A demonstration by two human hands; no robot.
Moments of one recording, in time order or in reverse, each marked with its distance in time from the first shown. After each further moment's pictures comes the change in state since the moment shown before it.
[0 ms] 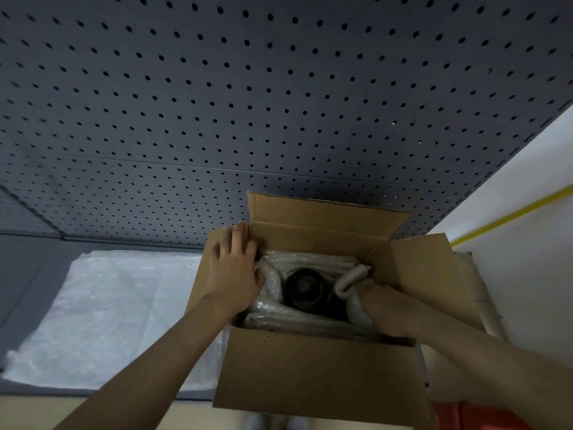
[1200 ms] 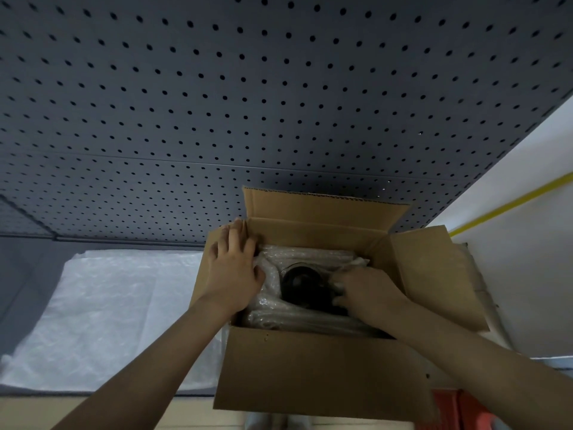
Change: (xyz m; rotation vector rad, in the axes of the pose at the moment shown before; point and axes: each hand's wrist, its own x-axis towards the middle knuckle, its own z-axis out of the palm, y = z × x) left_hand -0.002 0.000 -0.004 -0.043 -0.030 0.000; right_hand 0.001 -0.043 -0.022 0.059 0.115 -0.020
